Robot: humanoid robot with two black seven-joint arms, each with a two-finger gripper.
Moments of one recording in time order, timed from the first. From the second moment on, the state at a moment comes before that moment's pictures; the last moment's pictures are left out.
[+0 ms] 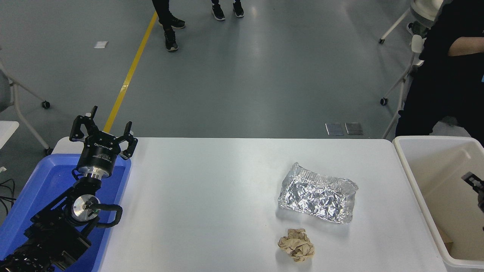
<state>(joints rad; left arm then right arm) -0.54 0.24 -0.94 -0.52 0.00 -0.56 -0.50 0.81 -0.48 -0.74 0.17 0.02 -0.01 -0.03</state>
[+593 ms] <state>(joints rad) -0.54 0.24 -0.94 -0.52 0.00 -0.56 -0.50 1.50 -0.48 -1.04 0.66 0.02 0.23 -0.03</state>
